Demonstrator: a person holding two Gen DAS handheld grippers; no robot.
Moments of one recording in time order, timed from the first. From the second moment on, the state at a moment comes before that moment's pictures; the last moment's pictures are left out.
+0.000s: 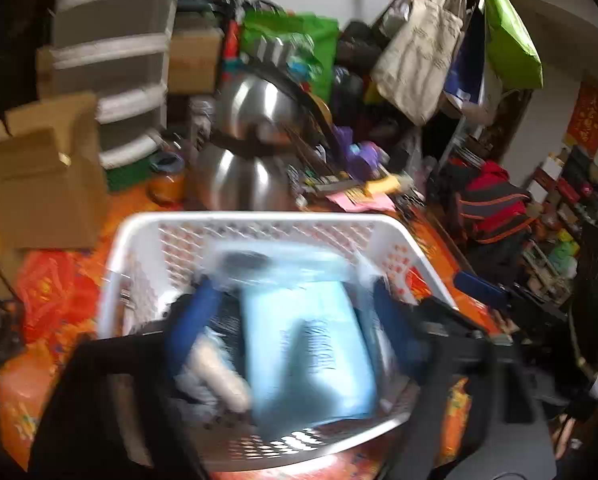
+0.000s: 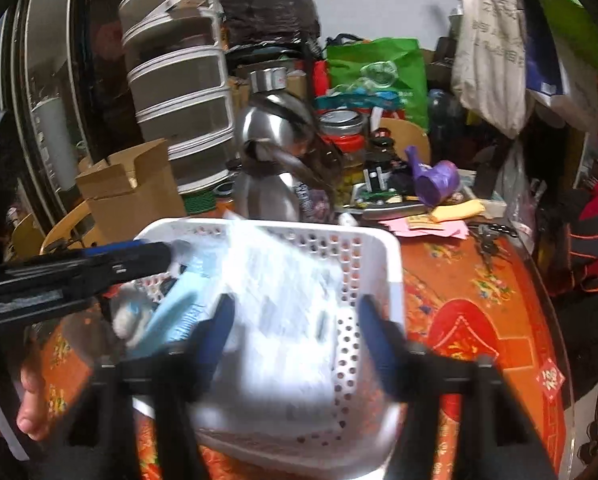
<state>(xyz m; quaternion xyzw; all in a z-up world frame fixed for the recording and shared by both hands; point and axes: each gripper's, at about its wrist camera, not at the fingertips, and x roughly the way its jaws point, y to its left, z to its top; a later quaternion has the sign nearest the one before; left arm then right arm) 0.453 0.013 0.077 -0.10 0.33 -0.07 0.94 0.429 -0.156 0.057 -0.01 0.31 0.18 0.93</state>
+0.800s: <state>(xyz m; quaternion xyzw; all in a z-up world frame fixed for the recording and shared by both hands) 0.240 0.070 0.012 -0.10 0.37 -0.03 0.92 0.269 -0.197 0.014 0.03 0.32 0.17 0.93</state>
